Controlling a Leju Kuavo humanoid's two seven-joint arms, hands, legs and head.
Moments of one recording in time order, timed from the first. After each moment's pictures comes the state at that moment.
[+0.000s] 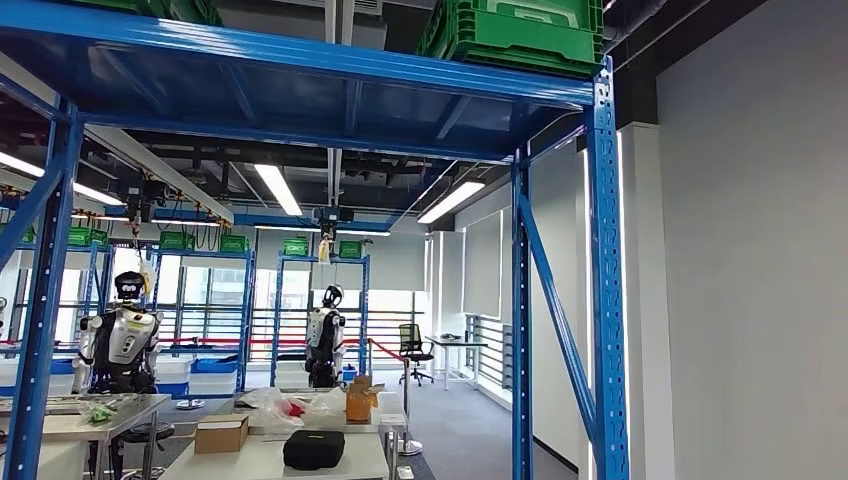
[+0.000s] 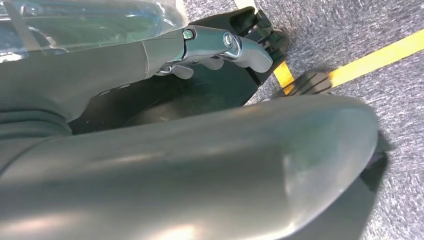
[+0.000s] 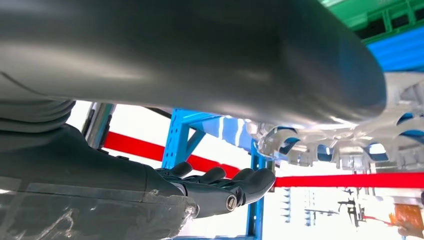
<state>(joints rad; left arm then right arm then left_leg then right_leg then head) -0.15 -0.03 -1.22 -0.28 0.65 0.21 0.15 -0.42 -0.48 0.77 -1.33 0.83 0.03 0.61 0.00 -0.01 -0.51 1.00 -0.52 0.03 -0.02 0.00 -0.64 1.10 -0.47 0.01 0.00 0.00</state>
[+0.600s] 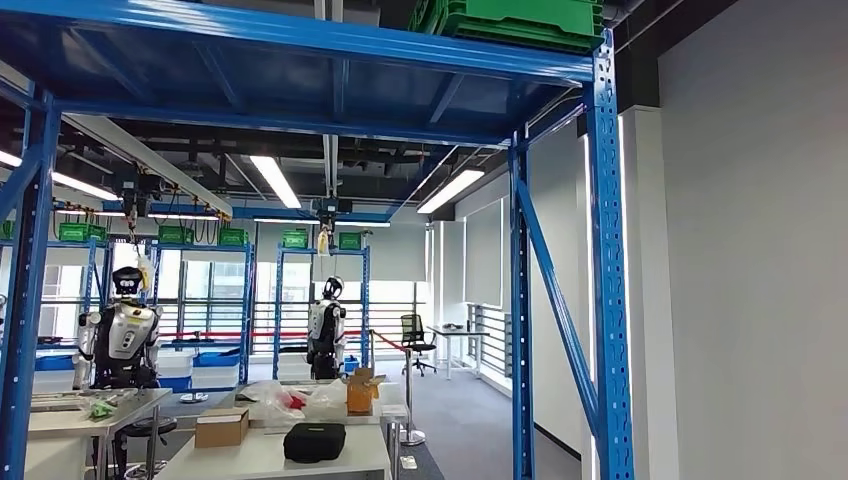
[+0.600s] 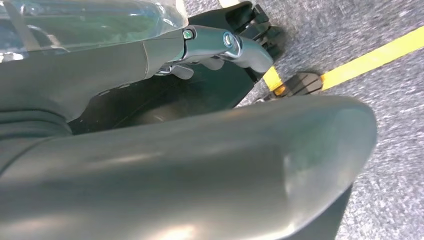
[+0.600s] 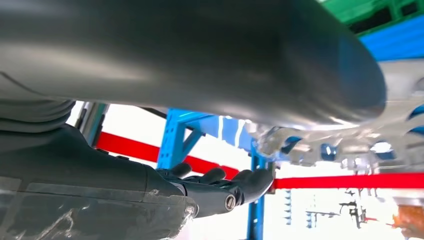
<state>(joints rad) -0.15 -0.03 -1.22 -0.28 0.65 0.21 0.15 -0.42 -0.48 0.77 -1.35 0.83 0.04 0.61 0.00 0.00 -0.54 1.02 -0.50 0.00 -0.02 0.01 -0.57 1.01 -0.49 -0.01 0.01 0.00</state>
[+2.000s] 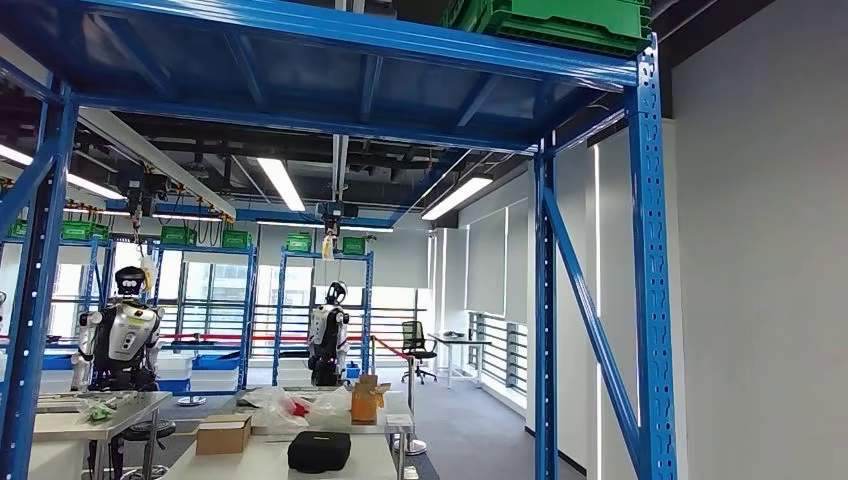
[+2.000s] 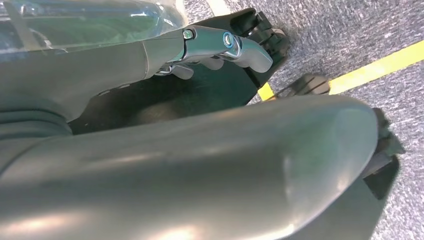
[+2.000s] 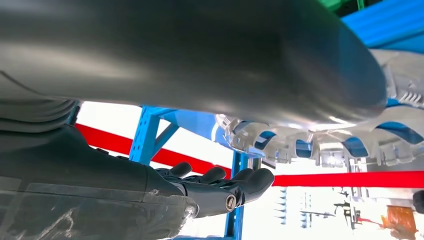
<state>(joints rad) -0.14 -0.03 -1.21 -0.27 0.65 0.21 0.15 -0.40 -0.49 0.77 -1.35 0.82 0.03 0.61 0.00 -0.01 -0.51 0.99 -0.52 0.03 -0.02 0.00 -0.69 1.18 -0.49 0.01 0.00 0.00</state>
